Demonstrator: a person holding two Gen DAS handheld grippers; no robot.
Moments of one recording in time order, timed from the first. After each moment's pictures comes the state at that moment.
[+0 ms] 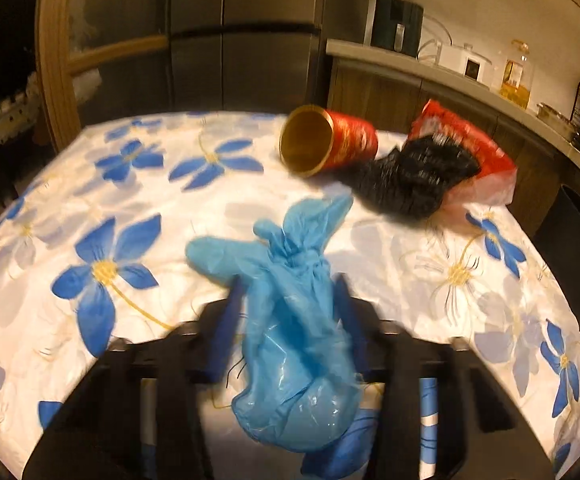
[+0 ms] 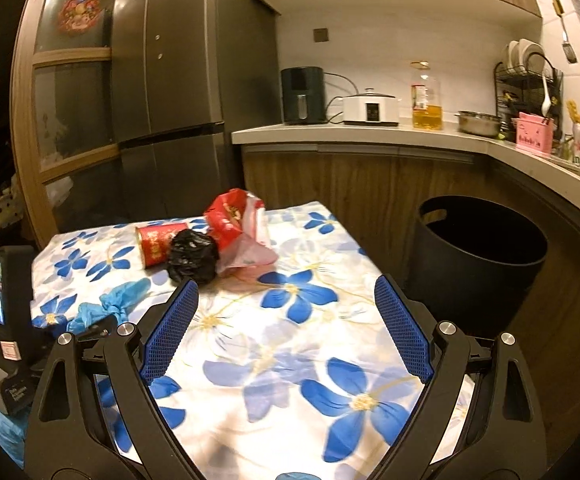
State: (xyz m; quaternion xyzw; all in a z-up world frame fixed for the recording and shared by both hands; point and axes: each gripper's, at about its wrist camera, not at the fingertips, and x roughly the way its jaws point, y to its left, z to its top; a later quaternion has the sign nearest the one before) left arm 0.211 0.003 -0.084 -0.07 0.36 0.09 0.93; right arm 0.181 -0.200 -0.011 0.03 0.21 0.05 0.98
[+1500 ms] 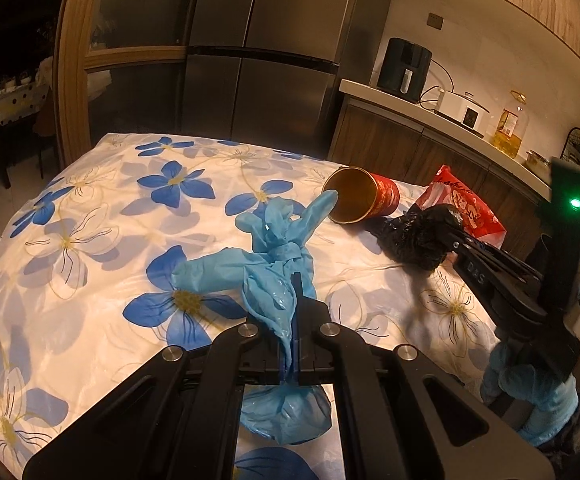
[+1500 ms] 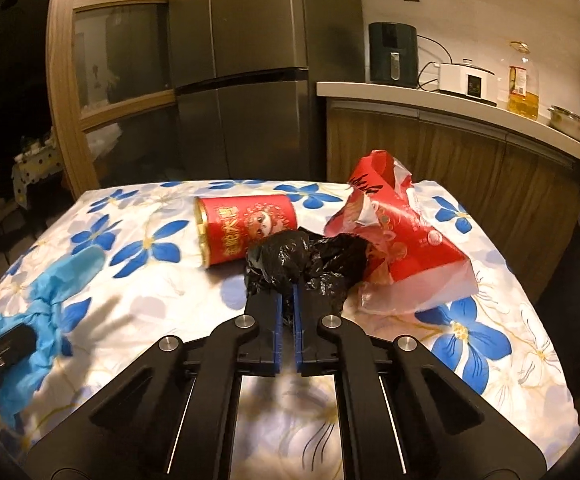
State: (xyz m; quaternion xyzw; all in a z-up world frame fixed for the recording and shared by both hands) left arm 0.177 0.068 -0.049 -0.12 0.30 0.07 0.94; right arm 0.301 -0.083 -0.054 -0.01 0.27 0.16 0.95
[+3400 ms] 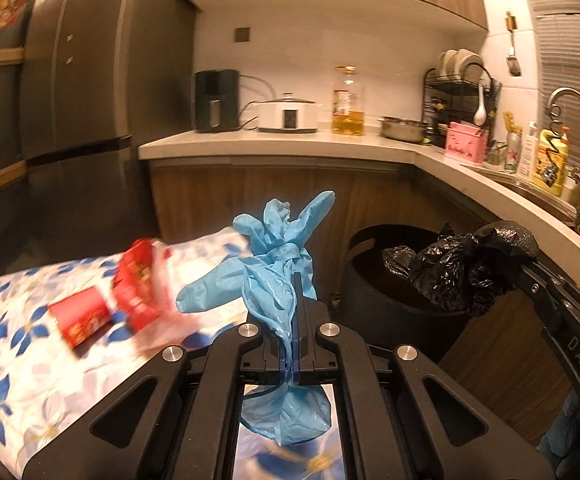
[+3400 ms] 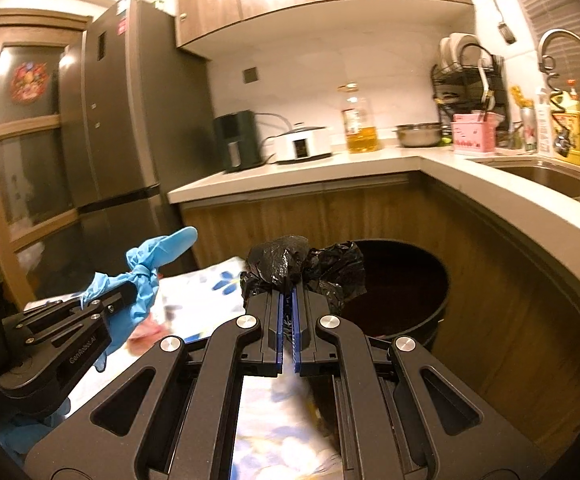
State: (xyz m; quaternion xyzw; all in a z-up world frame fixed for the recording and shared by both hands) left arm 0.224 -0.232 0.025 0.03 0.21 -0.14 0.97; right arm 0.179 -0.384 0.034 0.10 0.15 -0.03 0.98
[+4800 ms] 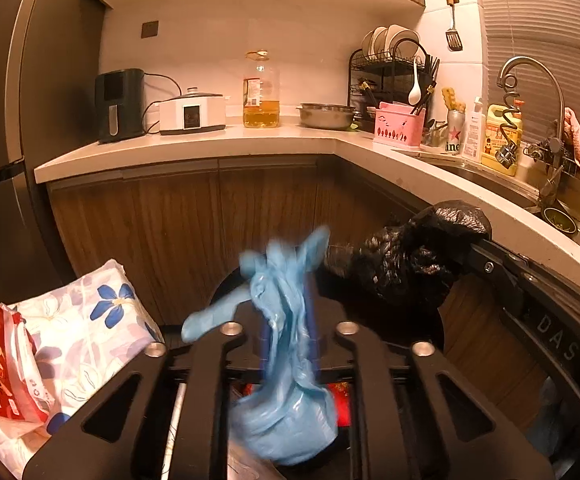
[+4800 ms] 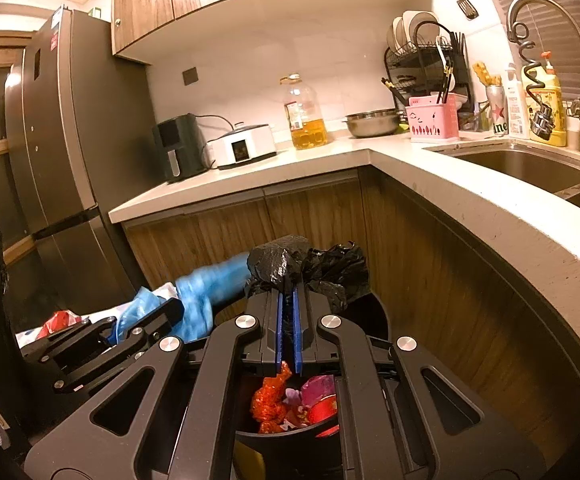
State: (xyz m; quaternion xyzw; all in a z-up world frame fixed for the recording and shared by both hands) left arm 0.304 -0.354 0.005 0.05 0.22 -0.26 0.94; right arm 0.253 -0.476 0.028 0.13 0.16 -0.09 0.97
